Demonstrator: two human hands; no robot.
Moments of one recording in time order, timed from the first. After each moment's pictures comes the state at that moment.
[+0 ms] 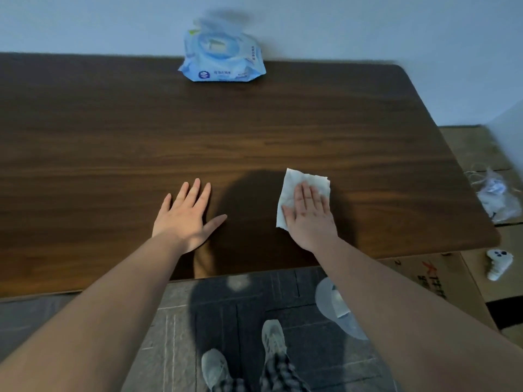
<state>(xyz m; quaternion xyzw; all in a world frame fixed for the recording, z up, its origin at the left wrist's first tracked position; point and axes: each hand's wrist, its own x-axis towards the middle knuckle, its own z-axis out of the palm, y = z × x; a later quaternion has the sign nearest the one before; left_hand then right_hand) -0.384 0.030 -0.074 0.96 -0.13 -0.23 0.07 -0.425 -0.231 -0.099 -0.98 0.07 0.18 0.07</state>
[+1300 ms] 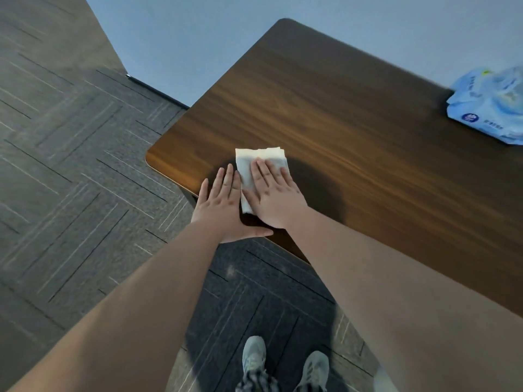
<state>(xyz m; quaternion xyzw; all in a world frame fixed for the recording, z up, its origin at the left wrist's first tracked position) -0.467 0.329 -0.093 0.96 0.14 -0.21 0.10 -0.378 0.219 -0.101 -0.90 -0.39 0.19 0.03</state>
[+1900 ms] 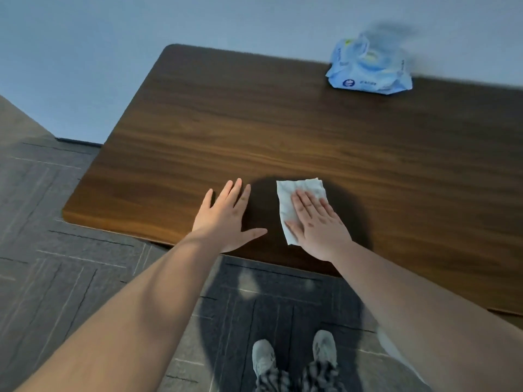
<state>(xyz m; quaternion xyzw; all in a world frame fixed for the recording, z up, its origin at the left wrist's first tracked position) -0.419 0.208 -0.055 0.97 -0.08 -0.22 0.00 -0.403 -0.010 -0.095 -0.96 -0.20 0.19 0.03</state>
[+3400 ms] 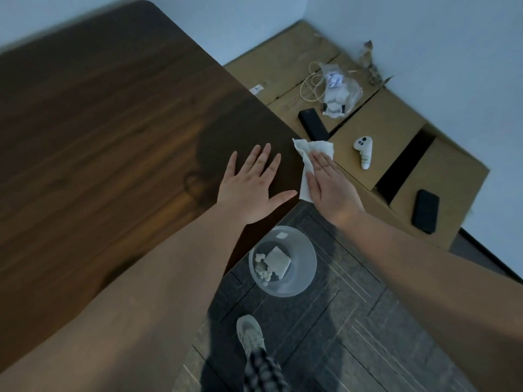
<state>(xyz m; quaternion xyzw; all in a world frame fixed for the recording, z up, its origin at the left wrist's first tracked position) -0.417 -0.457 -0.105 0.81 -0.56 -0.15 0.01 -0.562 -0.576 -0.103 -0.94 0.32 0.04 0.15</state>
